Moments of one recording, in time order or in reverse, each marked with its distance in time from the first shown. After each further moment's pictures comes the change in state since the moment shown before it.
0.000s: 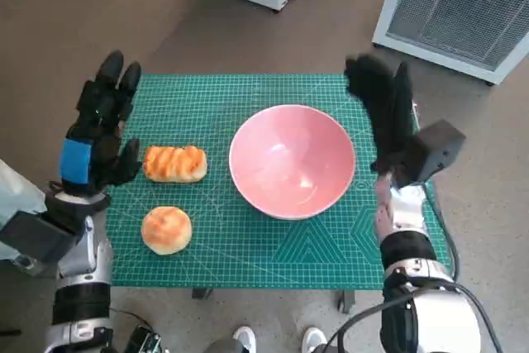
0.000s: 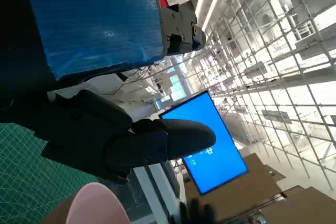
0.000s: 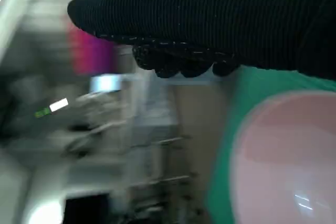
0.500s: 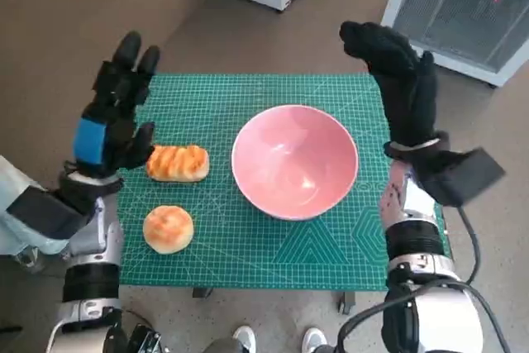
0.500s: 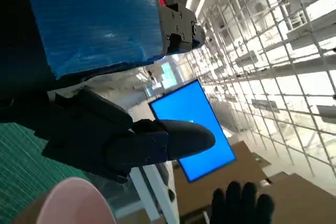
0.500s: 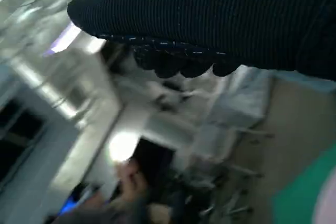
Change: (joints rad) left arm -0.122 -0.027 -0.033 0.100 -0.014 -0.003 -0.060; right arm -0.003 -0.002 0.007 -0.173 0.173 -0.125 0.286
